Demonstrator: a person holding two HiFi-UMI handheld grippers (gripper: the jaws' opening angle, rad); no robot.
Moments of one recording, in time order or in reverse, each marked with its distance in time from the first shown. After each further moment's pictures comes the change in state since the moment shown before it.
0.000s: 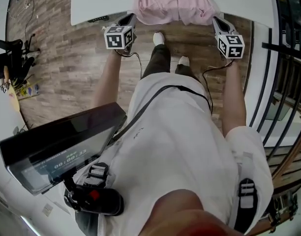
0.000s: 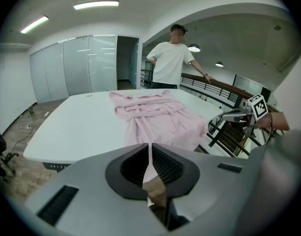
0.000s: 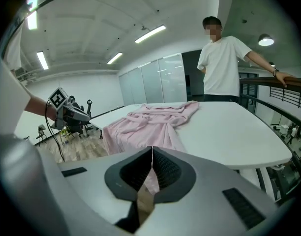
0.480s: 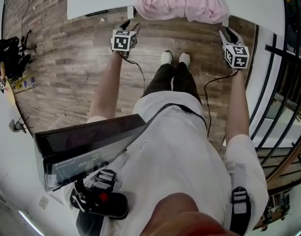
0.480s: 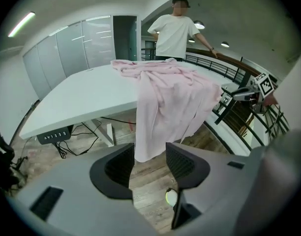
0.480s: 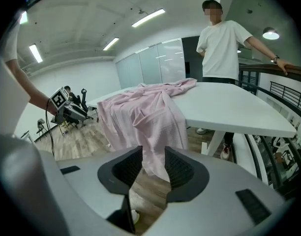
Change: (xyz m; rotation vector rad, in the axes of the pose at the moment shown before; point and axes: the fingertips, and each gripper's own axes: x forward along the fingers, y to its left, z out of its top) left arm 0.029 0.035 -0.114 0.042 0.238 0.045; right arm 0.002 -0.017 -0.084 0.001 0.166 -0.015
